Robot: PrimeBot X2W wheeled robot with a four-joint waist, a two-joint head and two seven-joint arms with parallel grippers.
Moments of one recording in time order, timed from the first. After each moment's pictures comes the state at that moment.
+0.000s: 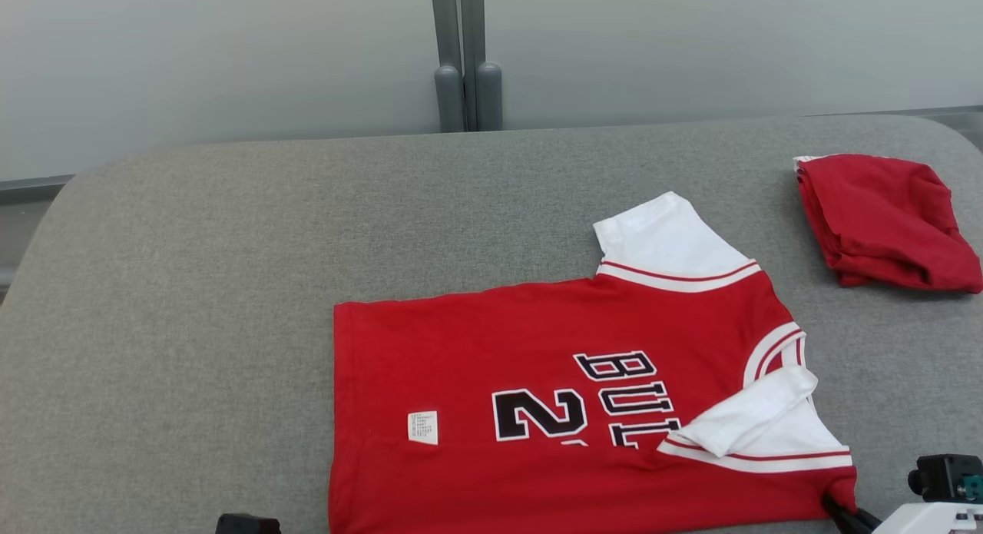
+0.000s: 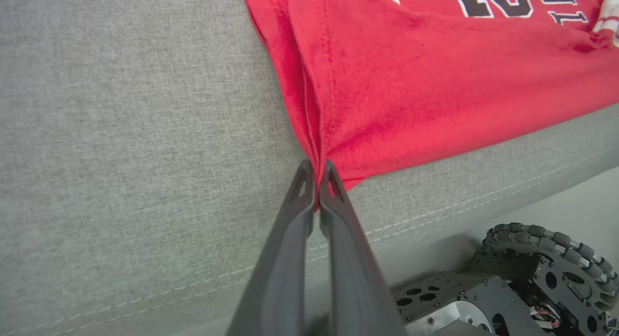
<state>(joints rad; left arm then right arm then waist) 0.08 0.46 -0.58 0.22 -0.70 -0.03 0.12 0.09 -0.47 0.25 0.39 0.78 0.13 0.11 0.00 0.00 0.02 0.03</state>
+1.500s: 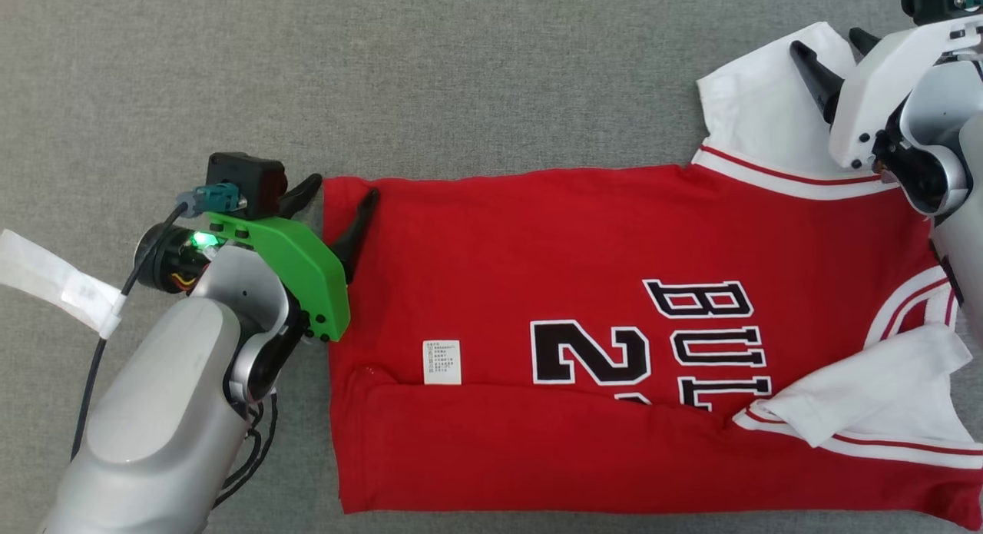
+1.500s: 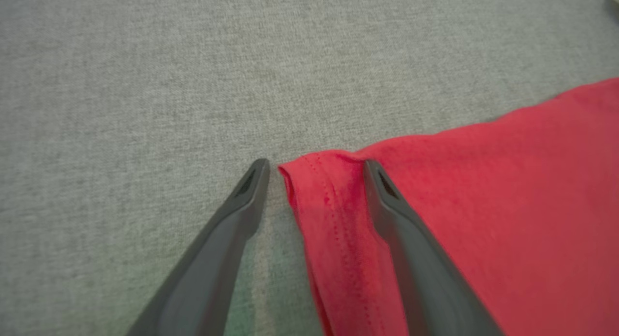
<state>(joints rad) -0.62 0.34 -0.55 0.33 -0.64 -0.01 0.26 -0.93 -0.43 0.35 0.64 0.54 0.13 0.35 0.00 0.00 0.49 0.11</state>
